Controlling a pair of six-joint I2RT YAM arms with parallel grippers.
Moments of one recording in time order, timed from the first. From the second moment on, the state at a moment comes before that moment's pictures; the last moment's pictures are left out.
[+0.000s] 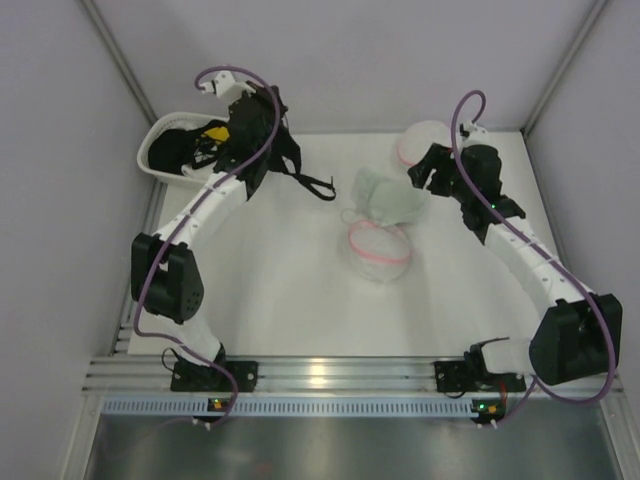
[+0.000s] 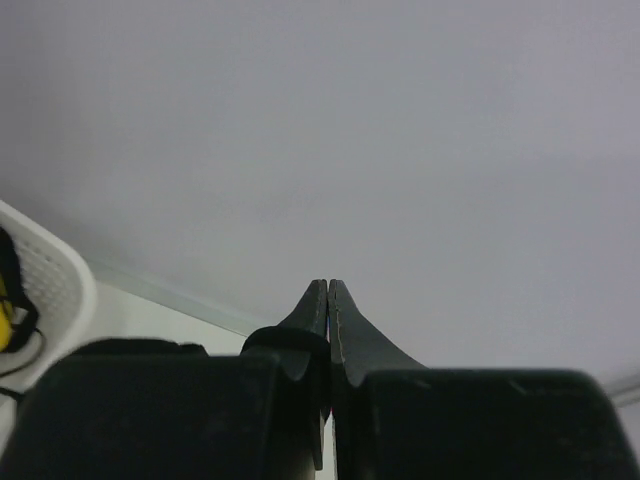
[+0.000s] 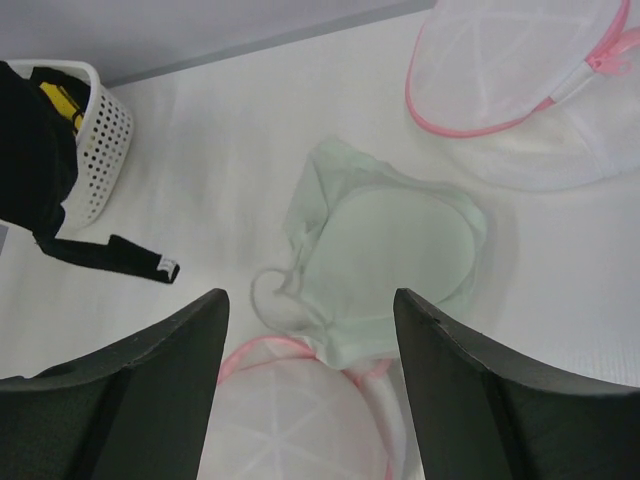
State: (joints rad) left arm -0.36 1.72 1.51 0.35 -0.37 -0.67; right arm 0.22 1.31 1.04 -0.08 -0.08 0.43
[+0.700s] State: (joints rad) left arm -0.13 1.97 2.11 0.25 -0.56 -0.31; right arm 0.22 1.31 1.04 -0.07 -0.10 0.45
